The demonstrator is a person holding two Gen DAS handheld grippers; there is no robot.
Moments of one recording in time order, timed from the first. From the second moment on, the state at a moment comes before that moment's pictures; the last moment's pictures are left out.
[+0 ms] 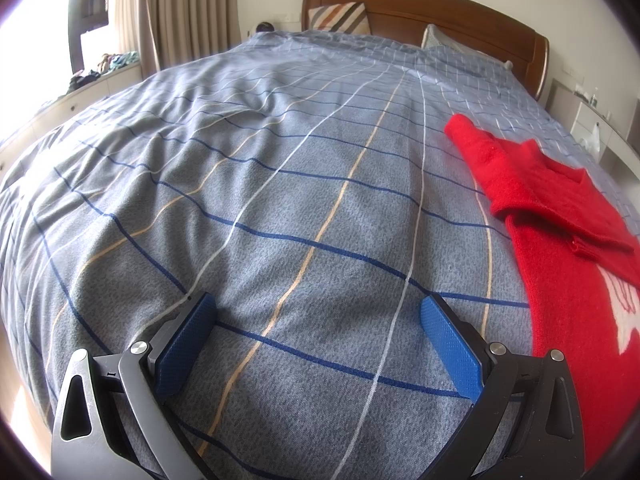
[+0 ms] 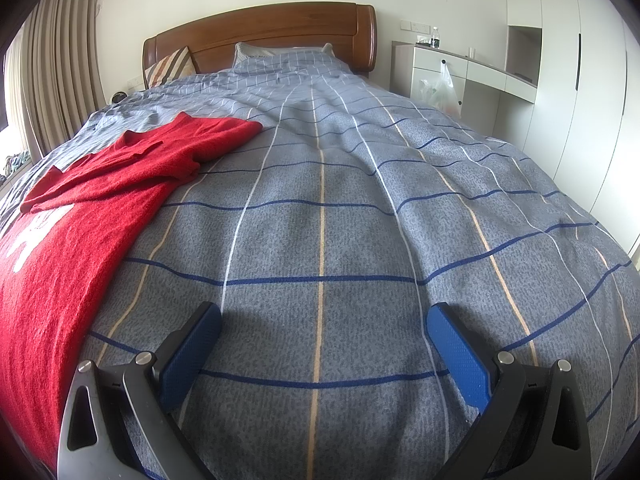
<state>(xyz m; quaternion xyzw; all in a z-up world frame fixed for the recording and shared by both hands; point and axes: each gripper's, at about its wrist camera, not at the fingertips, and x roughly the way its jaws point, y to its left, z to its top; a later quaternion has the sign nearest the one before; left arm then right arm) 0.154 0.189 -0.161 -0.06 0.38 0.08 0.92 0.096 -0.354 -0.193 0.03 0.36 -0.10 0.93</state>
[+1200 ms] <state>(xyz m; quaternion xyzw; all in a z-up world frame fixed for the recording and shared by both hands) 0.050 0.127 -0.174 -0.06 0.58 -0.13 0.80 0.011 -0.248 -0.191 0.18 0.51 0.16 0.83</state>
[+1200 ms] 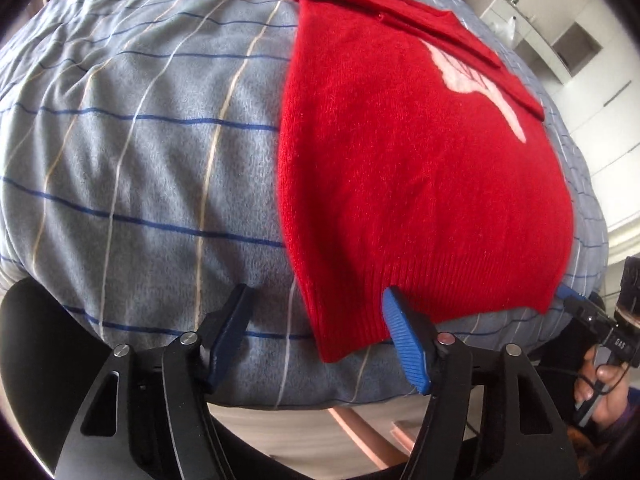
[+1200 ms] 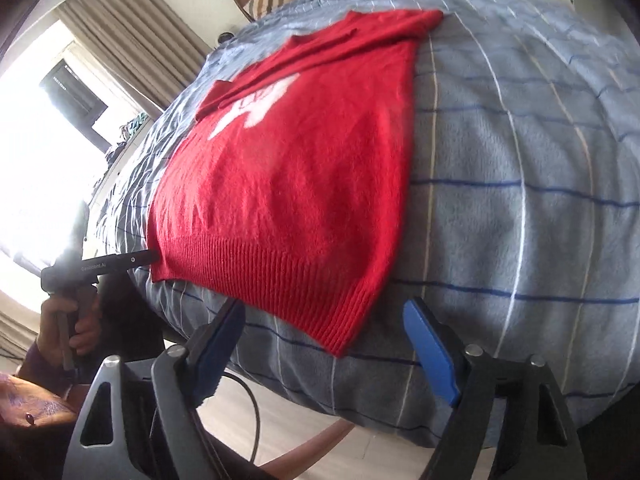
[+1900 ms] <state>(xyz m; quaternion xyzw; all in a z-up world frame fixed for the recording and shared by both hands) 0.051 0.198 -0.087 -0.26 0.47 -0.21 0.82 0.060 -0.275 -0.129 0.27 0.42 0.20 0.84</state>
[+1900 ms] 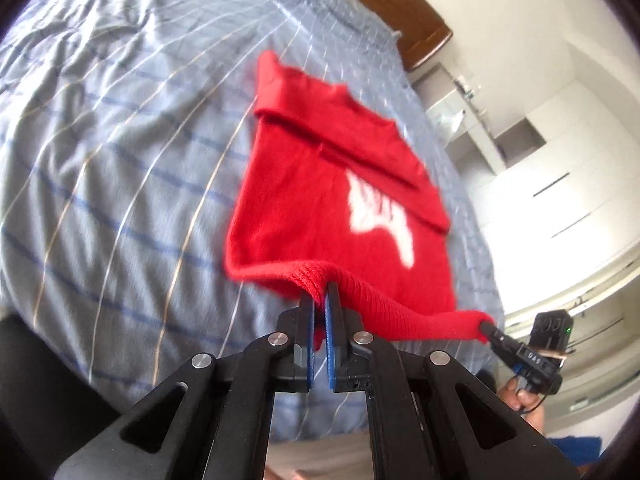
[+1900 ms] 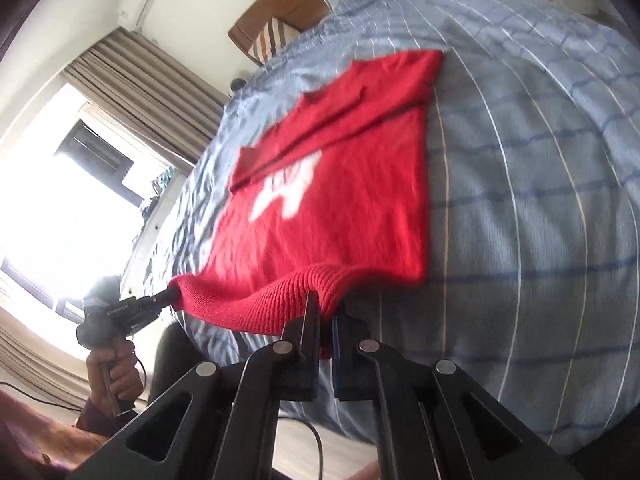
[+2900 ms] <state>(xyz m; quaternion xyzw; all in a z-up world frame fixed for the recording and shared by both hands) 0.252 0.096 -0.080 -0.05 0.41 -0.05 0.91 0.260 -0.314 -0.122 0.19 0.37 0.12 0.90</state>
